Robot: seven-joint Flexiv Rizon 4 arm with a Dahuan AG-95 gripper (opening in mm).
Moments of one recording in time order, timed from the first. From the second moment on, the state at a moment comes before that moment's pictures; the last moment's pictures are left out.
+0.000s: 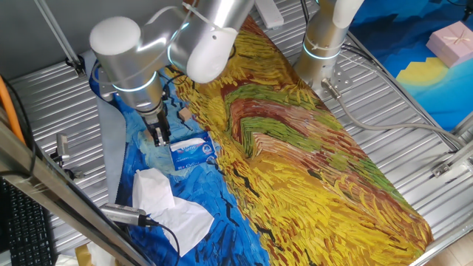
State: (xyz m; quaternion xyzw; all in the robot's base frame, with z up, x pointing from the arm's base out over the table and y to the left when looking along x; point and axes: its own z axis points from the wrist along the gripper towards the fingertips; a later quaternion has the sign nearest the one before) arm 0.590 0.067 0.099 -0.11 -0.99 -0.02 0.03
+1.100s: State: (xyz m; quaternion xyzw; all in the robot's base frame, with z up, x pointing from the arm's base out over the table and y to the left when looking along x) arm 0.580 0.063 0.089 -0.12 -0.99 -0.02 0.02
